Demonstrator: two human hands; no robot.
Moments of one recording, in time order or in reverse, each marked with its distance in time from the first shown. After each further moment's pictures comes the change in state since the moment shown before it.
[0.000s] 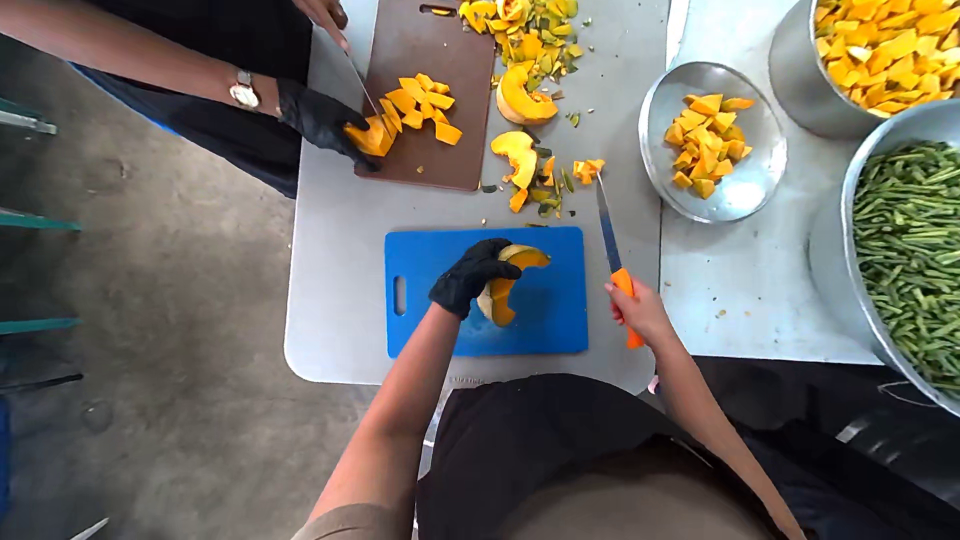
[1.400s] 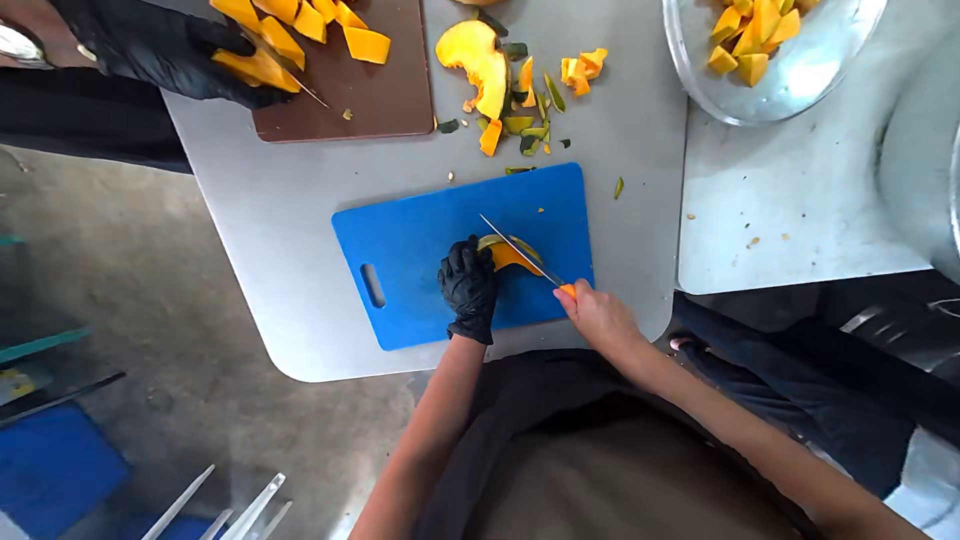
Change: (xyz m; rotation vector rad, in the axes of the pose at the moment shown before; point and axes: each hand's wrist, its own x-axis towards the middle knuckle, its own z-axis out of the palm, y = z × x) left_hand 0.000 -0.110 0.075 0.906 0.819 0.107; right_hand -0.031 -0.021 0.069 -0.664 -0.306 0.085
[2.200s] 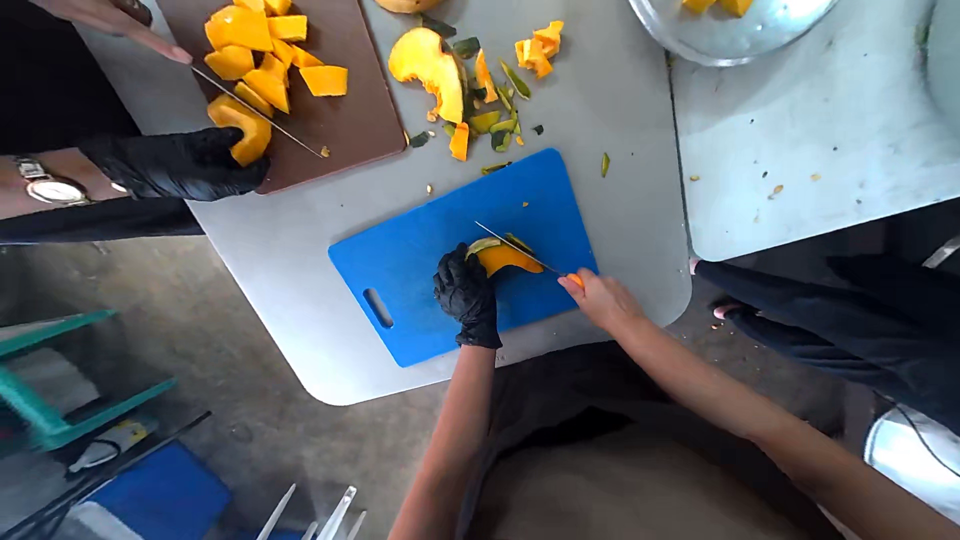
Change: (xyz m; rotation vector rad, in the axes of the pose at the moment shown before) left_hand 0.000 0.001 0.003 0.033 0.077 -0.057; right_hand 0.033 0.038 0.032 0.219 0.005 0.009
